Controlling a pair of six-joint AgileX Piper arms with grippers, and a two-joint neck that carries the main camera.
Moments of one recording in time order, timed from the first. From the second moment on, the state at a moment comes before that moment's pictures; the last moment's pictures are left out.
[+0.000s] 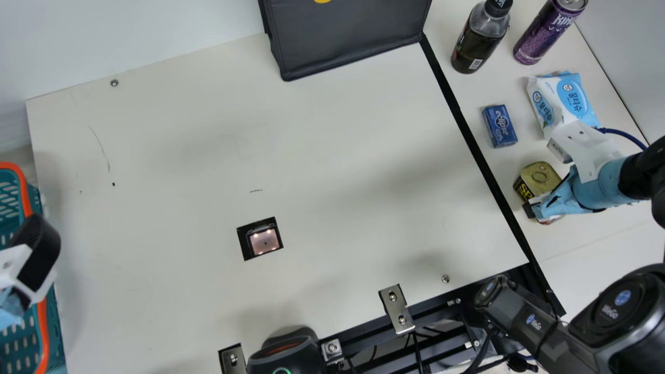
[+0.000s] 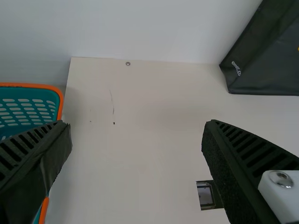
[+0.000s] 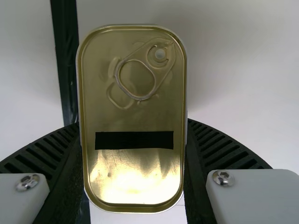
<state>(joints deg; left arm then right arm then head) -7.7 46.9 -62.8 -7.1 55.7 -4.1 -58.9 78.1 -42.9 6.9 53.6 -66.2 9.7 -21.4</state>
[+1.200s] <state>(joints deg) -7.7 46.9 -62.8 -7.1 55.7 -4.1 -54.0 74.3 -41.4 8.1 48.5 -62.9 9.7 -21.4</state>
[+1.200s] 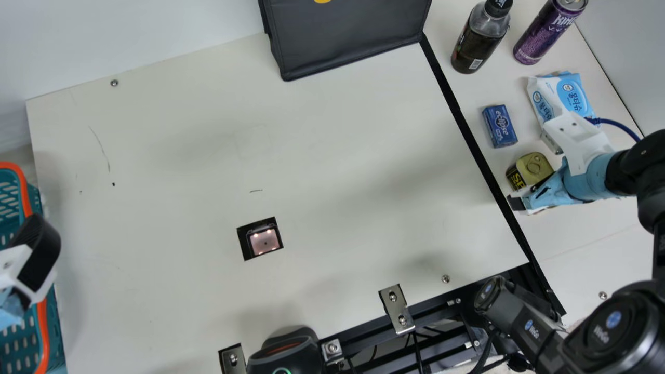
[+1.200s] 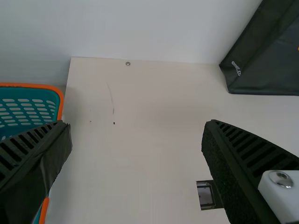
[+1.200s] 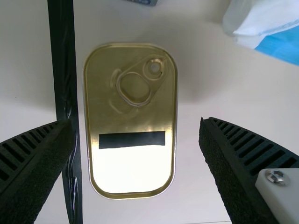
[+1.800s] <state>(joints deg) -7.7 46.9 -62.8 -7.1 55.7 -4.1 -38.6 58.1 -46.3 6.5 53.4 -53.2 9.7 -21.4</state>
